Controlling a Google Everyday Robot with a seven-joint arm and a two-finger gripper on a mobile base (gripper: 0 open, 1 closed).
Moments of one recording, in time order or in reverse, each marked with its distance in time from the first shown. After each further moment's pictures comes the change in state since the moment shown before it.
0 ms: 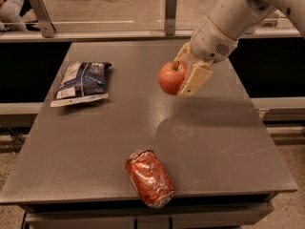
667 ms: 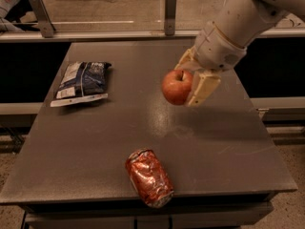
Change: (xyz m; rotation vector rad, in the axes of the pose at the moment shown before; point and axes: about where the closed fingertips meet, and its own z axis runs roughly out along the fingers) arm -0.005 0.034 -0.008 0.024 0.042 -0.139
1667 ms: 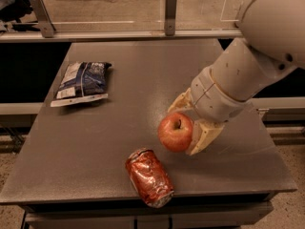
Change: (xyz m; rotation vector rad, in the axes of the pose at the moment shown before) arm -0.025 0.096 0.029 0.001 0.070 -0.203
